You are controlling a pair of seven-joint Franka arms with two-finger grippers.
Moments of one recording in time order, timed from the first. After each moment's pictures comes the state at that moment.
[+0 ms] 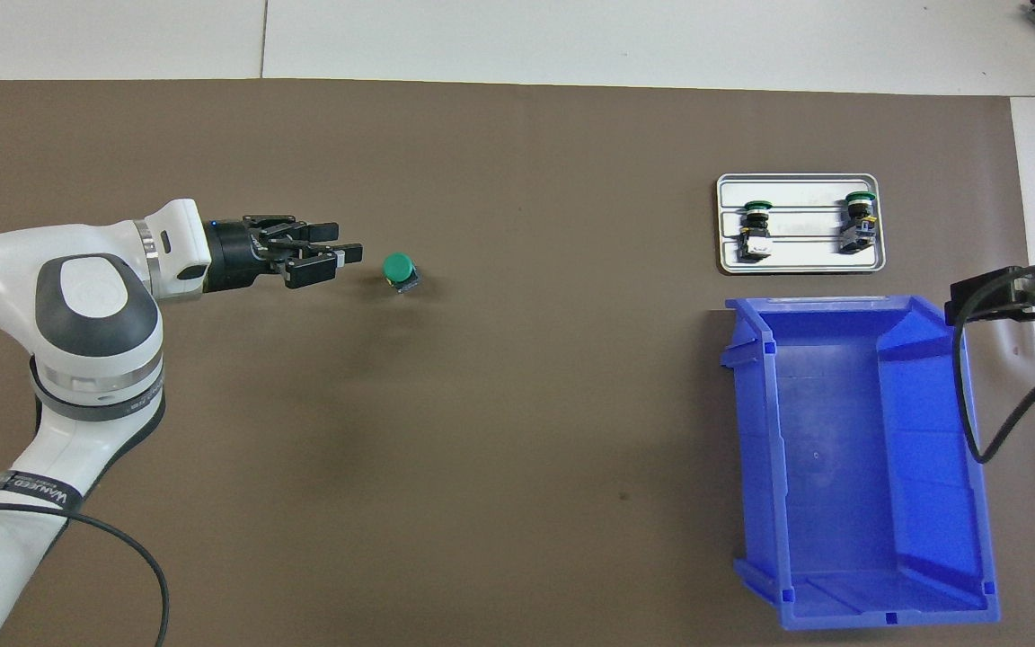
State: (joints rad) left arm -0.23 0.26 0.07 -1.96 -1.20 2.25 1.22; right arm 0.10 -0.05 -0.11 -1.60 -0.04 1.52 0.06
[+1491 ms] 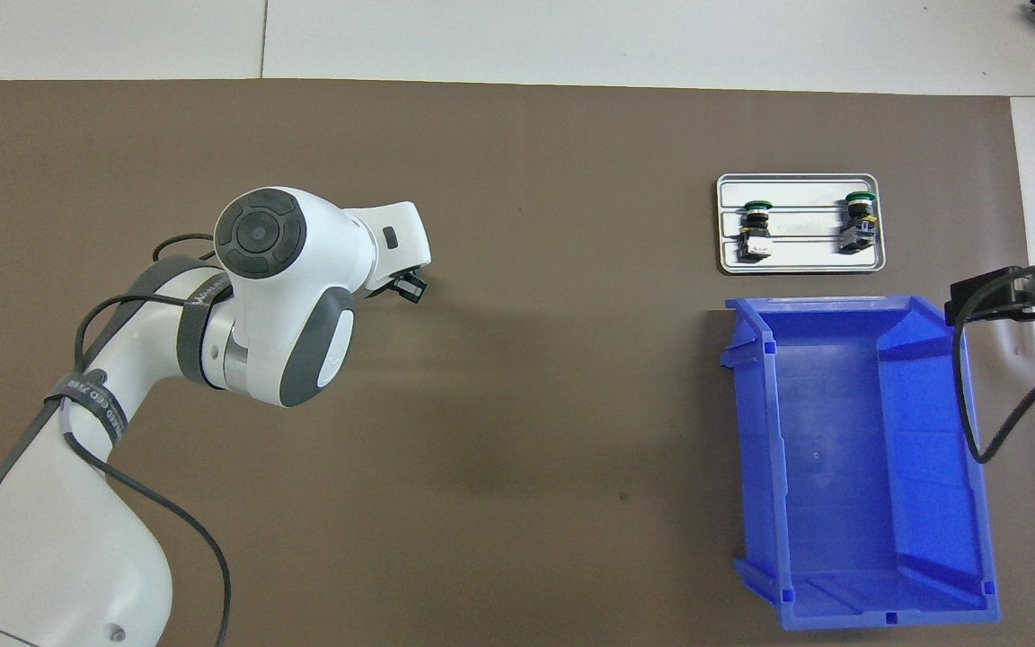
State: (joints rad) left arm -0.50 0.33 0.06 -1.84 -0.08 2.35 0.19; right arm 0.10 -0.05 -0.11 -1.60 -0.04 1.52 0.06
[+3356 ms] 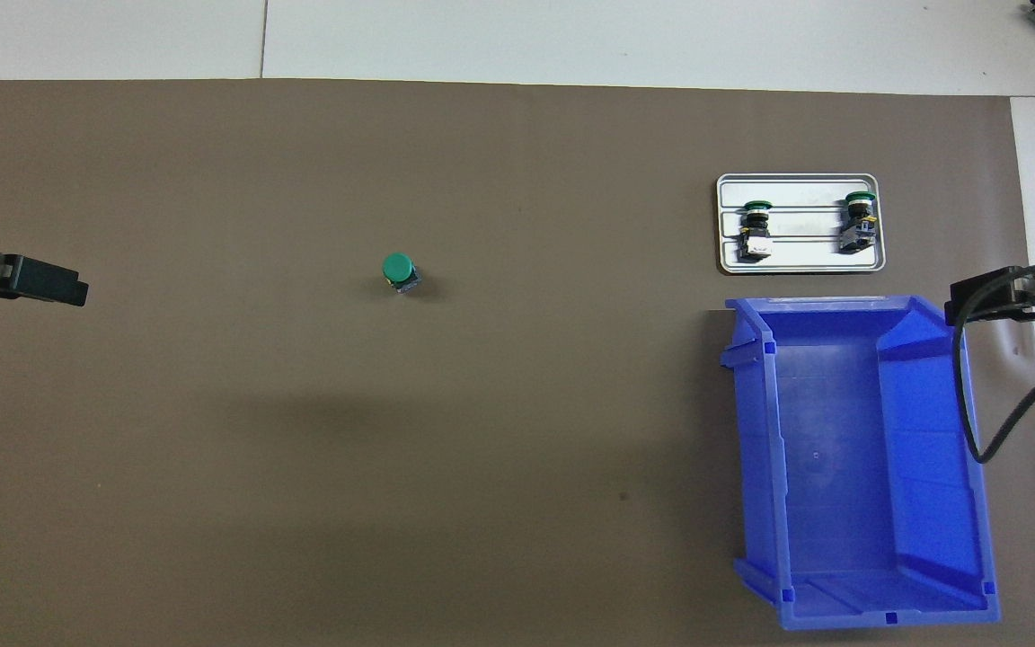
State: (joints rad) left arm -0.09 -0.01 0.09 -1.63 -0.03 1.63 0.20; right arm 0.10 -0.05 -0.11 -1.60 -0.04 1.52 0.06
